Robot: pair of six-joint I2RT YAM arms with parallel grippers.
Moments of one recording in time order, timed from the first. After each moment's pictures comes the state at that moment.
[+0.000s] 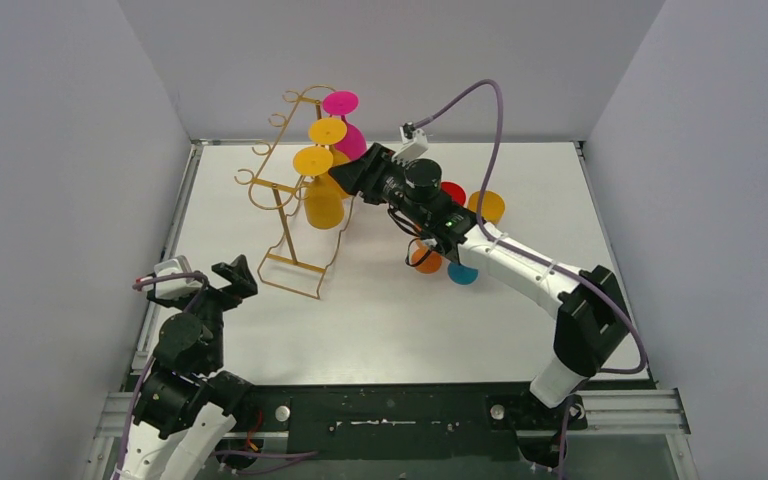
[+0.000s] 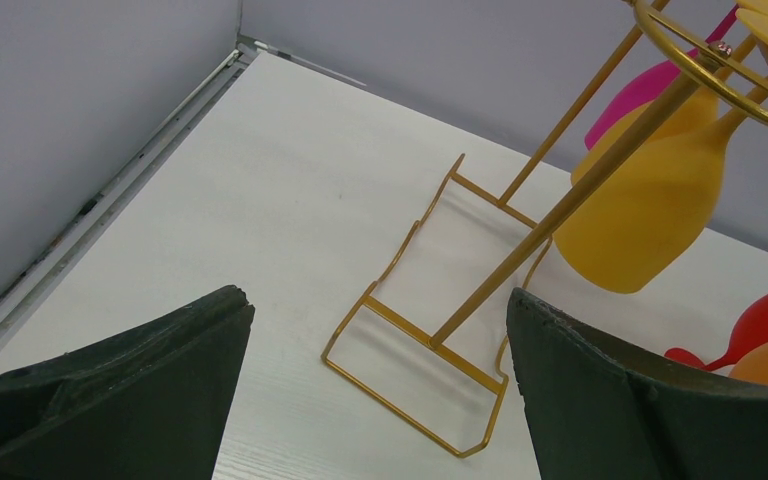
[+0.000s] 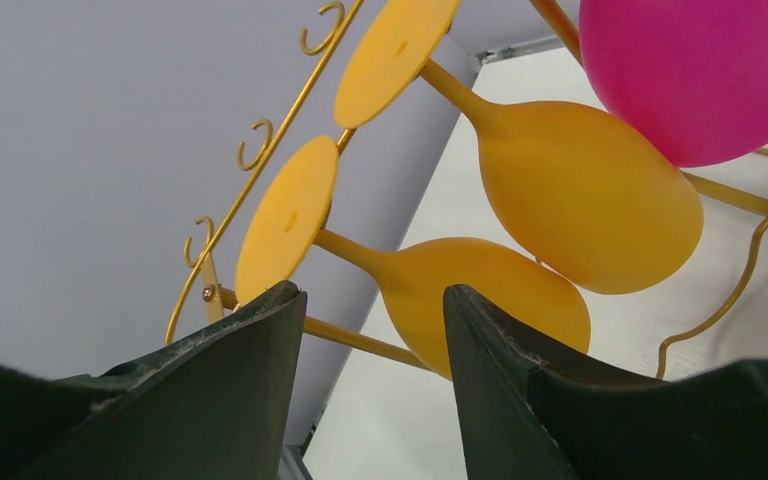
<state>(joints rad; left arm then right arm) -0.45 0.17 0.52 -0.36 -0.64 -0.35 0.77 1.62 1.32 0.26 0.00 0.84</state>
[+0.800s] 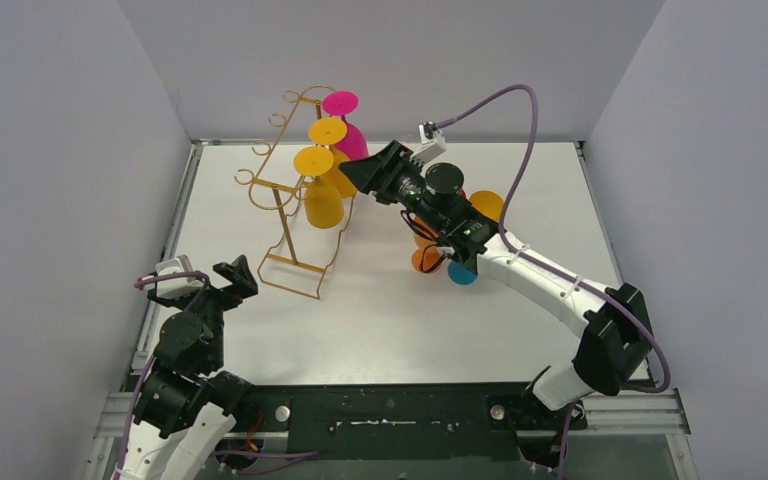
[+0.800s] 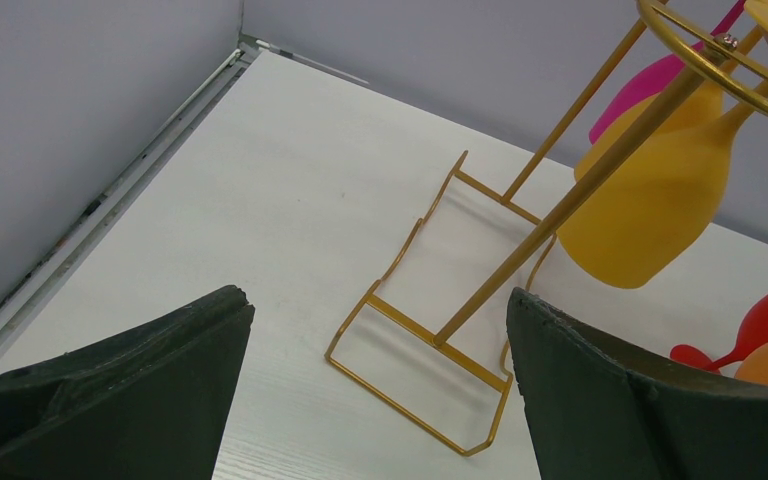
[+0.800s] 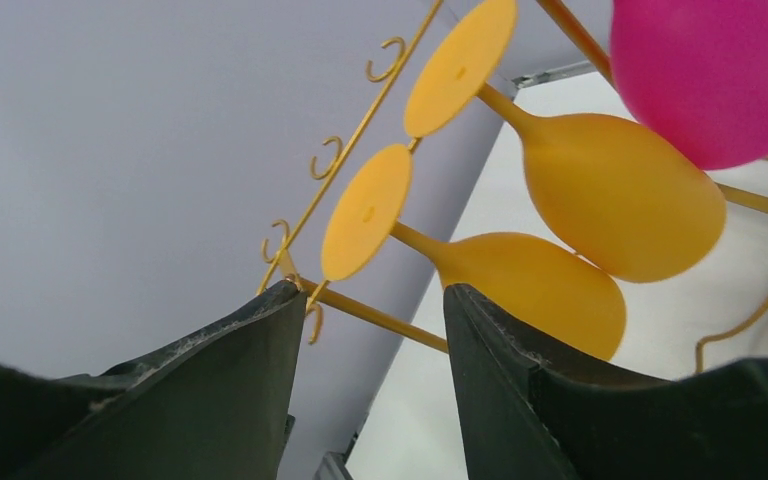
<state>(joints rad) -0.44 0.18 0.52 -0.36 -0.64 -0.34 0.76 1.50 1.24 0.28 0.01 0.91</state>
